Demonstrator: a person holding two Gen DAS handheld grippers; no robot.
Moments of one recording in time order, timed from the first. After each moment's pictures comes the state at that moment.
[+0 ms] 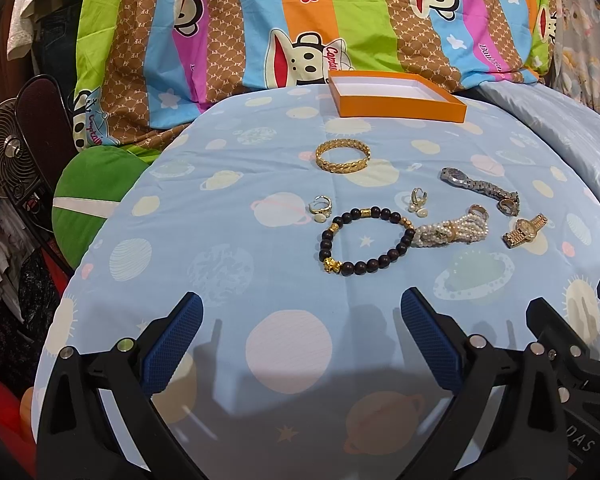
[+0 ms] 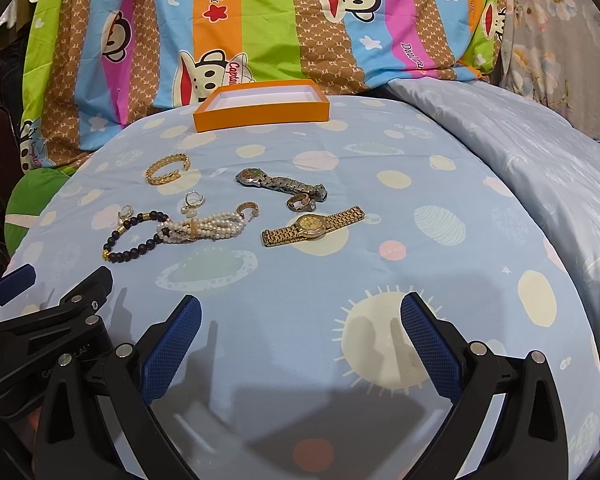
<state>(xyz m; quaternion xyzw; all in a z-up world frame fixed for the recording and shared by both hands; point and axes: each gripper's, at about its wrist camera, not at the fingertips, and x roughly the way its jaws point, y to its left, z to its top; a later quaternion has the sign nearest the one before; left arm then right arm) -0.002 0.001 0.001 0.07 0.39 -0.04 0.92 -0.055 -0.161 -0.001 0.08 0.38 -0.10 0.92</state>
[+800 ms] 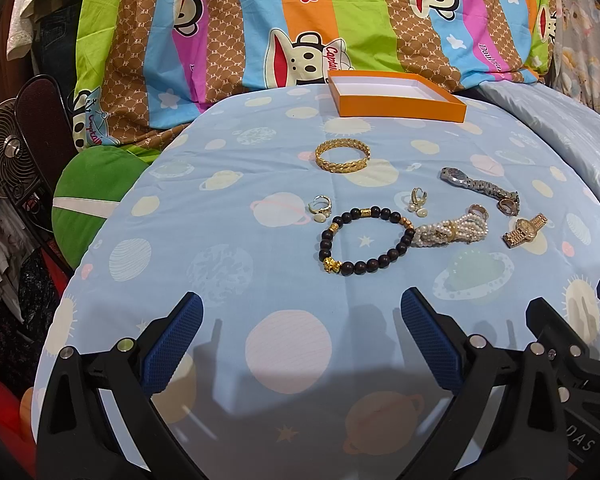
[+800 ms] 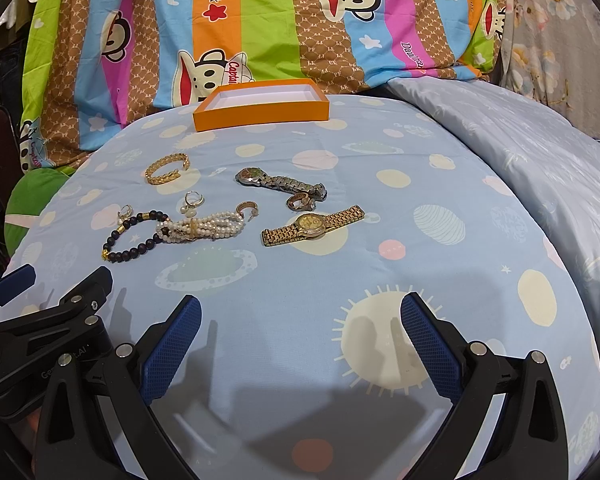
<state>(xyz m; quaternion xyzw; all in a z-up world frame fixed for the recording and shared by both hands) -0.001 -0.001 0.000 0.07 0.39 -0.04 0.92 -0.055 -0.161 0.003 0.08 0.38 -0.10 0.91</state>
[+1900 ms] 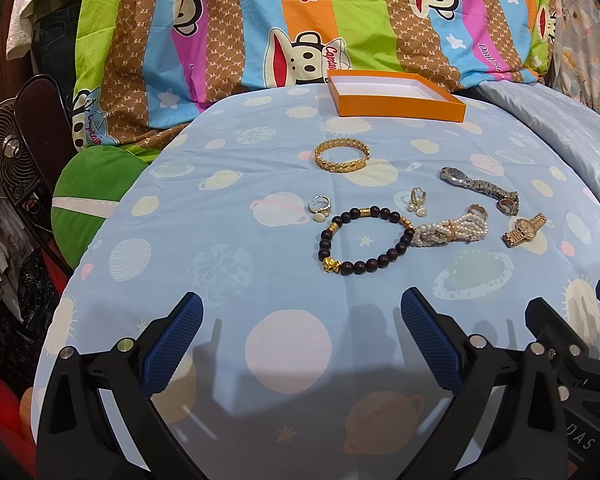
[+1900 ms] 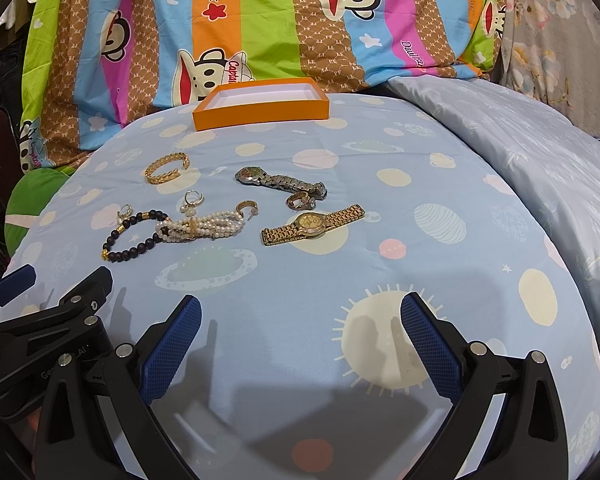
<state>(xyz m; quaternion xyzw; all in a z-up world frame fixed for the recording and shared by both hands) 0.000 -0.001 0.001 0.07 0.39 -0.04 0.92 -0.056 -0.162 0.004 0.08 0.38 -0.10 0.91</state>
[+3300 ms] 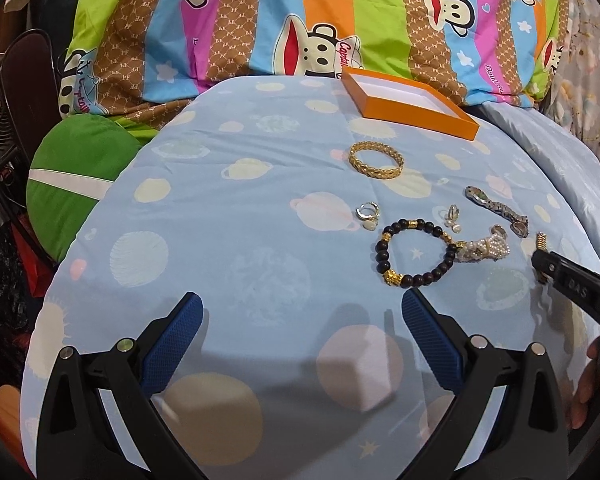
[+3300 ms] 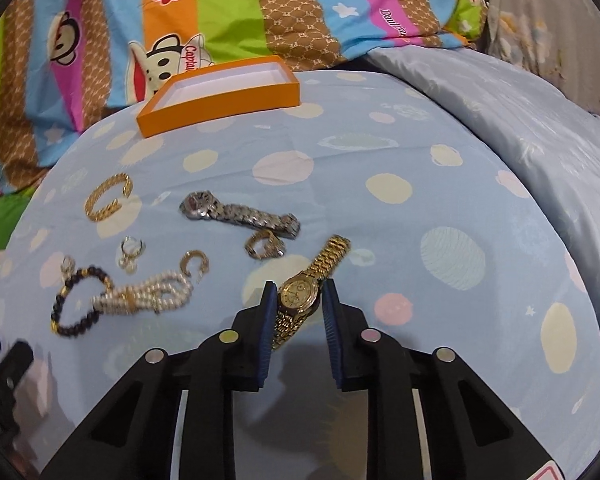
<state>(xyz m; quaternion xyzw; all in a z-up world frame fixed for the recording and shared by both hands) 0.025 0.053 -0.003 0.00 0.41 -0.08 0.91 0.002 -0.198 -0.009 0.11 0.43 -0.13 0.89</state>
